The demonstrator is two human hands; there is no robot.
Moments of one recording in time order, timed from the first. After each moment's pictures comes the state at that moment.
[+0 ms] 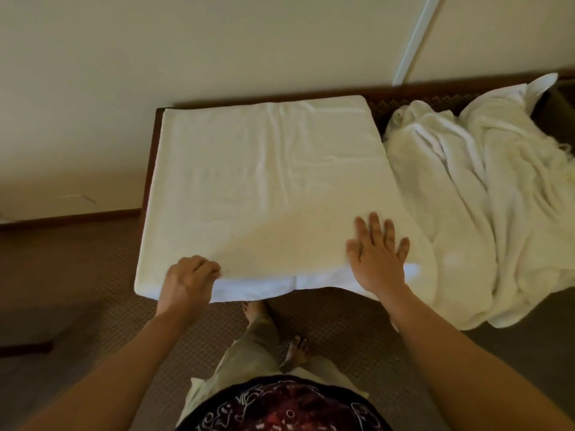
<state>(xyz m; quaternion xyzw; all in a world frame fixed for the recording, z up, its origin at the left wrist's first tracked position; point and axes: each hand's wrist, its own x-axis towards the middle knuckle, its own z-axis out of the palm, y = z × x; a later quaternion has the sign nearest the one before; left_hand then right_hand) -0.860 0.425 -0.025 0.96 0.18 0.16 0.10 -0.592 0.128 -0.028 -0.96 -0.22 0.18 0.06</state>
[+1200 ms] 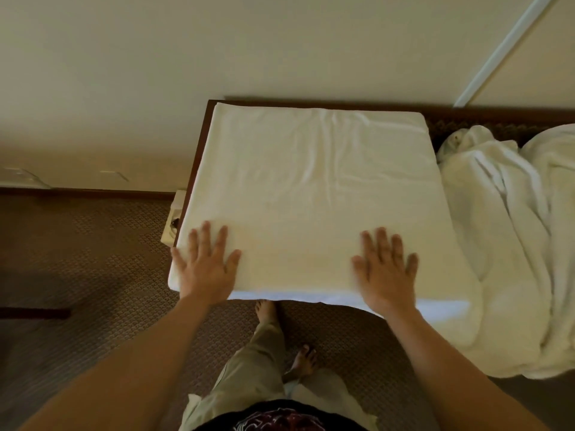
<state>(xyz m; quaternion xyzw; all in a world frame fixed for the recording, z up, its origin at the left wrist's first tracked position) -0.854 0.465 -0.032 0.89 0.43 -0.11 0.11 -0.613 0.194 -0.022 -0.94 -0.29 0.19 0.02</state>
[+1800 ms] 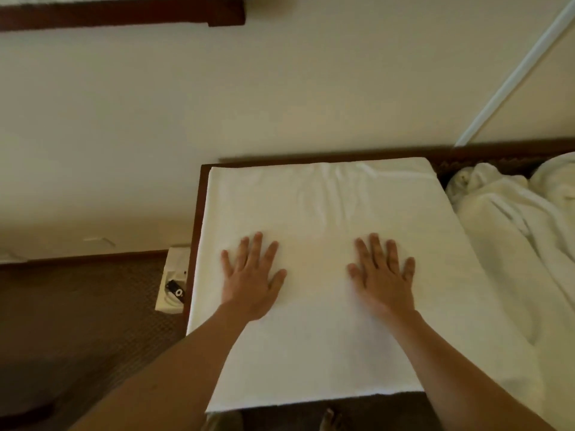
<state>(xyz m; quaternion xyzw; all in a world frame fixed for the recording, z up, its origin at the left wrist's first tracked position) -0.718 0.553 -0.029 0.95 0.26 -0.11 0.10 -0.546 0.322 -0.027 -0.95 -0.26 0.17 0.02</state>
